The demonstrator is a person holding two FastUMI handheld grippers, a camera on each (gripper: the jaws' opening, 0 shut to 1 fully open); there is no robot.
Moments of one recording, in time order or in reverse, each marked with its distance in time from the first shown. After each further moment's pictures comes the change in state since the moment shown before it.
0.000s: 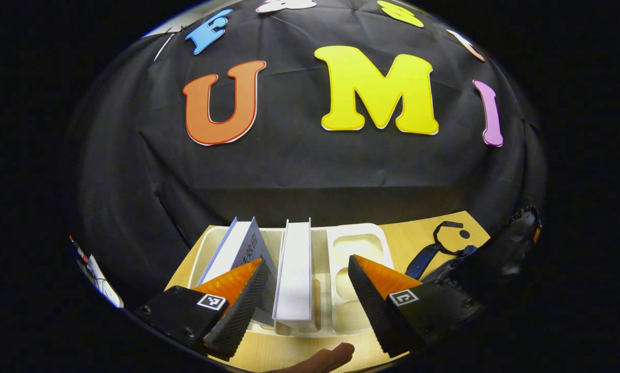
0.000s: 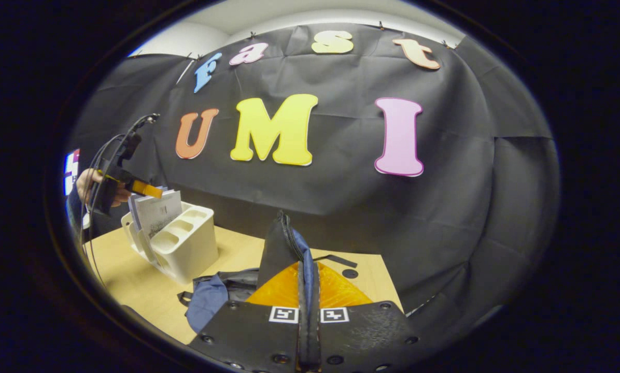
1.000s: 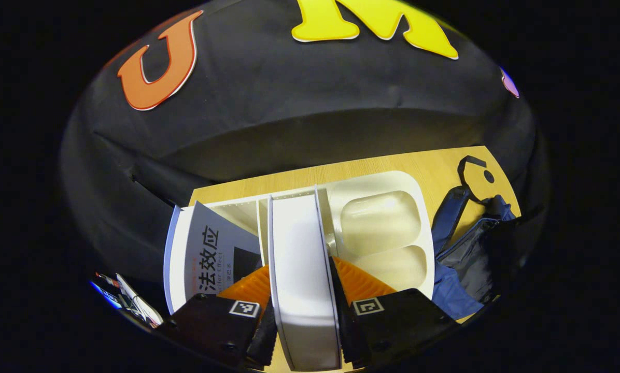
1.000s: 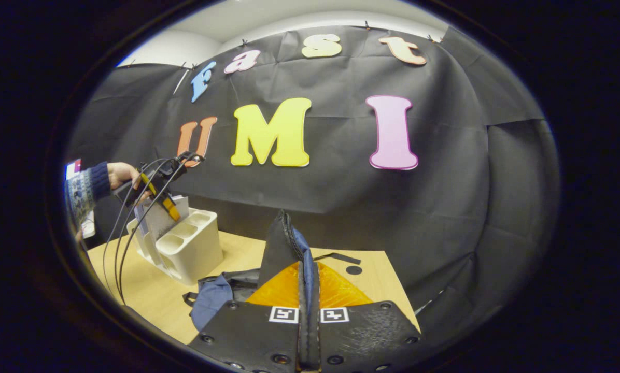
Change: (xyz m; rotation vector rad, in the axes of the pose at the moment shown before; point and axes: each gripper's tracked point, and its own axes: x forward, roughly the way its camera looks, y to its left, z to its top) left arm 0.078 -0.015 -0.051 0.152 0.447 -0.035; right arm -0.010 -0.008 -0.020 0.055 -0.034 0.018
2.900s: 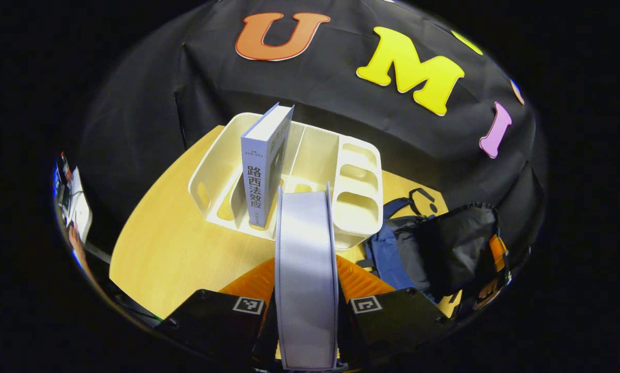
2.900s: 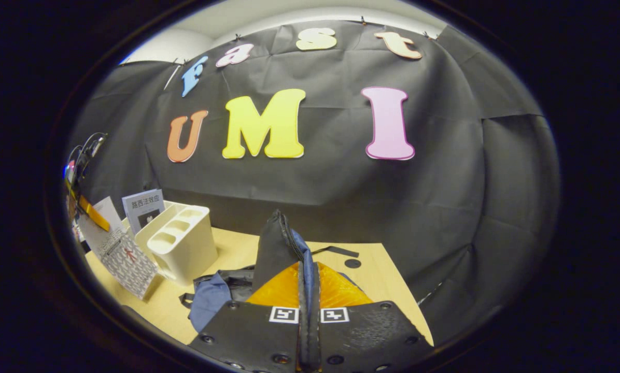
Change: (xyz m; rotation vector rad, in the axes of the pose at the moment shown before) left arm -0.163 -0.025 -0.185 -0.519 -0.153 -0.253; right arm 0.014 0.008 -0.014 0.007 0.038 -0.066
